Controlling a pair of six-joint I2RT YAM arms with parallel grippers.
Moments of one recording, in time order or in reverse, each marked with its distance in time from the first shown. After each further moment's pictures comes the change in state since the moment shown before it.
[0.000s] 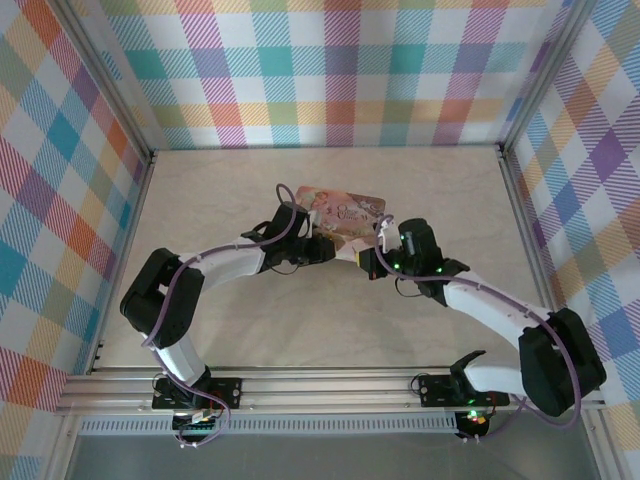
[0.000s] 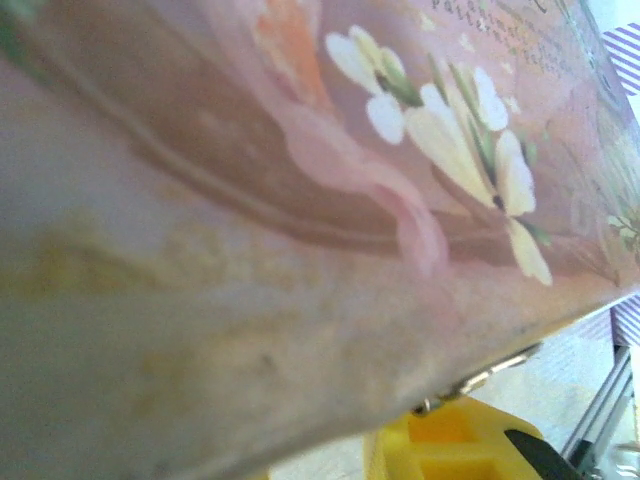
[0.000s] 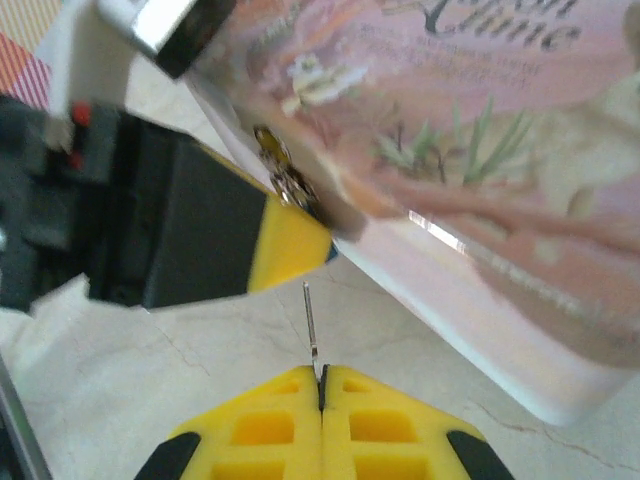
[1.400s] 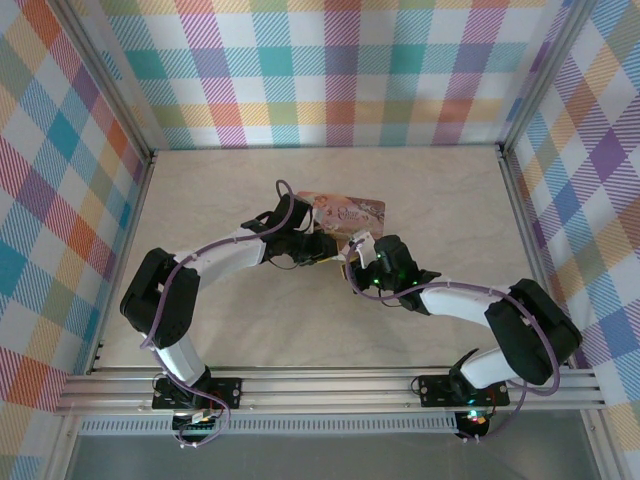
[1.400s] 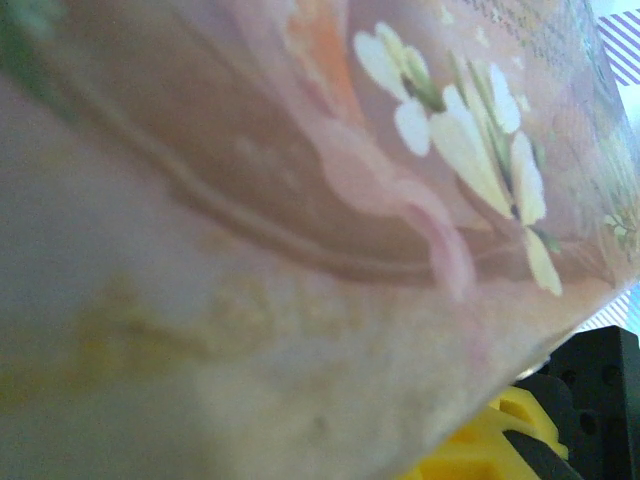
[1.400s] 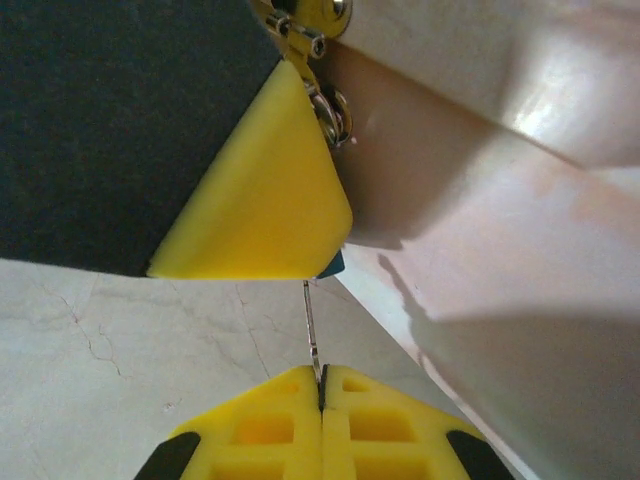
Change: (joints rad) left arm 0.000 0.000 0.108 -0.189 0.077 -0.087; right arm 0.149 0.187 -0.068 0.293 0.157 -0.156
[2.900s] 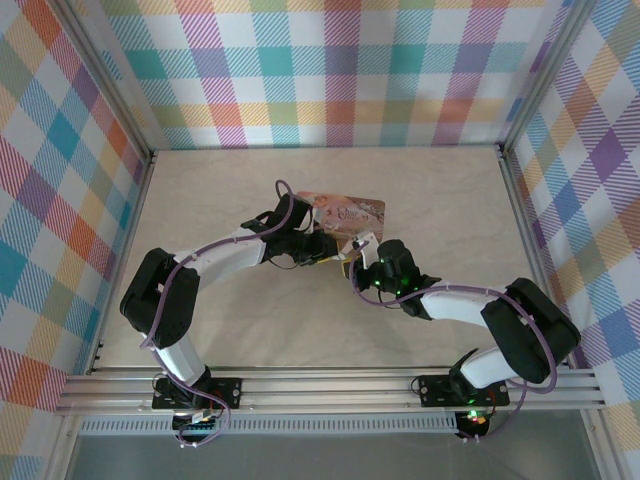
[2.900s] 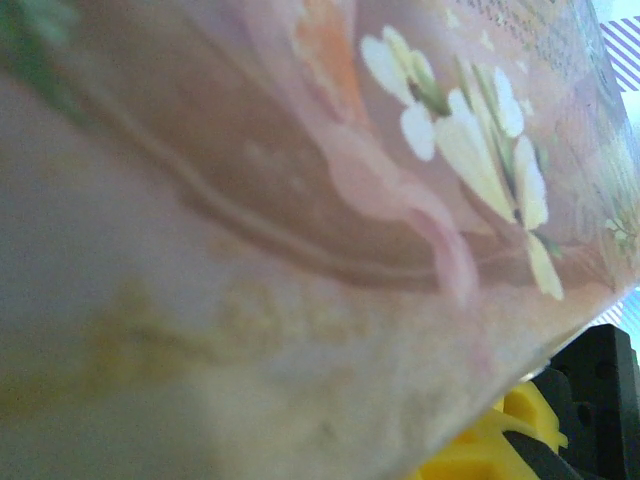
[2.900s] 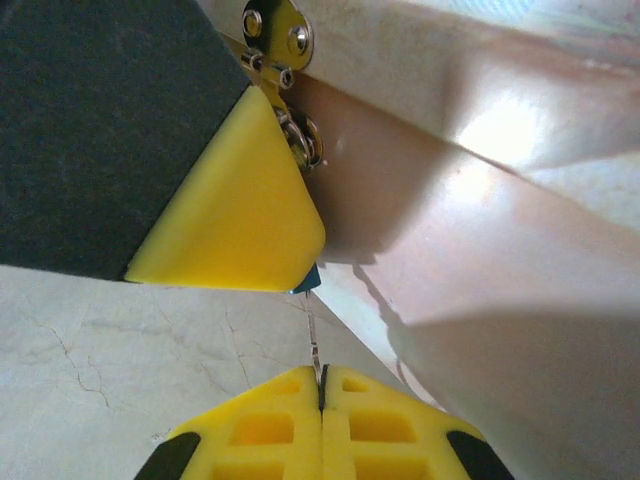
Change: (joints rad) left arm 0.000 0.000 0.001 0.000 0.002 -0.021; right arm 0.000 0.010 -0.063 0.153 0.032 0.031
